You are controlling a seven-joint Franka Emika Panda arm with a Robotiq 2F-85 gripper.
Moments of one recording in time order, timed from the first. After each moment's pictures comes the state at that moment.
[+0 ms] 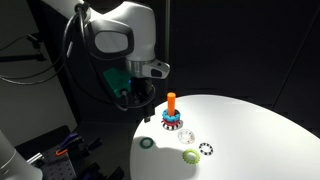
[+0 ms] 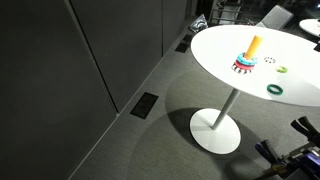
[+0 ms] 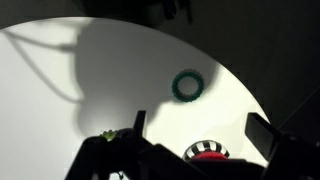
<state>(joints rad) -0.17 -0.15 -0.22 -2.52 0.00 2.32 -0.13</state>
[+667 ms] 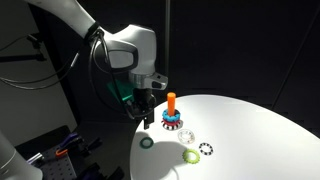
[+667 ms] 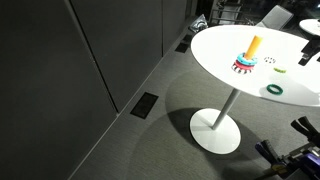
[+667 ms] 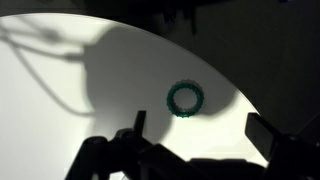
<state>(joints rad) -0.16 -0.02 -0.18 -2.52 0.00 2.40 -0.13</state>
